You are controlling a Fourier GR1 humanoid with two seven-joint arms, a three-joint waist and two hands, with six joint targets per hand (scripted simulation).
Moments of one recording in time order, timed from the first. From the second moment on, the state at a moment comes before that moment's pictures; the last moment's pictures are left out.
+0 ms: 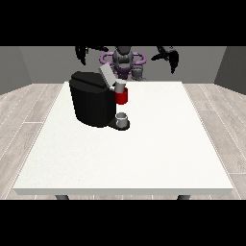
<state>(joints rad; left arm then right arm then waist) -0.40 0.00 0.22 -0.99 -0.22 -0.30 -0.21 -0.43 -0.18 -0.18 -1.21 -0.02 0.00 0.11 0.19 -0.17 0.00</state>
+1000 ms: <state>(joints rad) -0.26 0.05 0.16 -1.36 -0.12 -0.26 -0.12 -0.62 -0.15 -0.14 -1.05 -0.03 0.01 0.07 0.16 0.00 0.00</state>
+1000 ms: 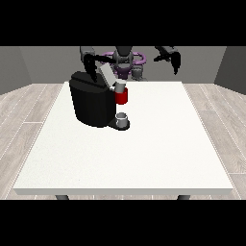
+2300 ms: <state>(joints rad) -0.26 0.07 0.11 -1.41 -0.13 -0.25 -0.11 -0.83 -0.23 -0.09 -1.03 0.10 -0.04 0.20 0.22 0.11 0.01</state>
